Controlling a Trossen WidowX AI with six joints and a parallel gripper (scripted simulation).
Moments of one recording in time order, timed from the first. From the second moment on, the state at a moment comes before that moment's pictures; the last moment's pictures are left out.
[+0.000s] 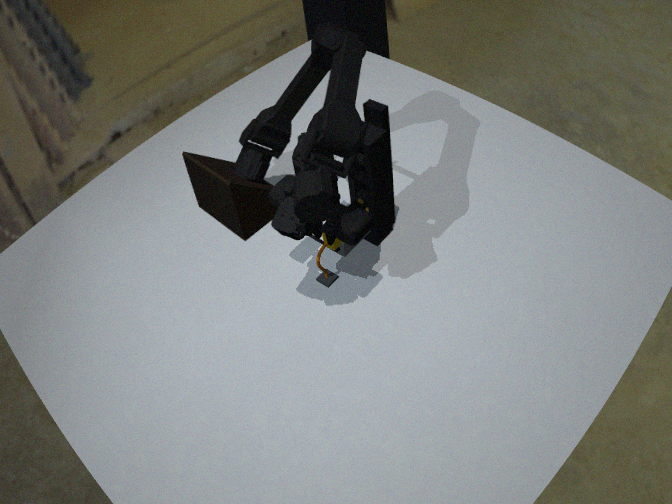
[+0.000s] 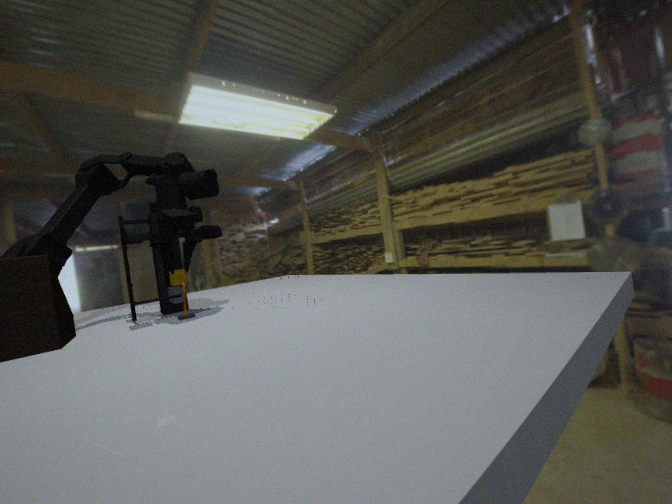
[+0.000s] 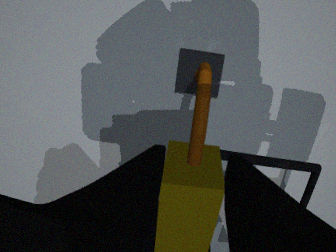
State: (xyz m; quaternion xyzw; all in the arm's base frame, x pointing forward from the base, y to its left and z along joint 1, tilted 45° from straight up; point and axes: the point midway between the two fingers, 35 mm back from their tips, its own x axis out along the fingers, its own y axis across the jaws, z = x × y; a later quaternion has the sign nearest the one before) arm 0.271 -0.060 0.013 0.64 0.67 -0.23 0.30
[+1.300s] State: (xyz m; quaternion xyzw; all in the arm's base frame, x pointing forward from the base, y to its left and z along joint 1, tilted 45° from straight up) arm 0.270 -0.060 0.030 0.64 0.66 -0.24 0.31
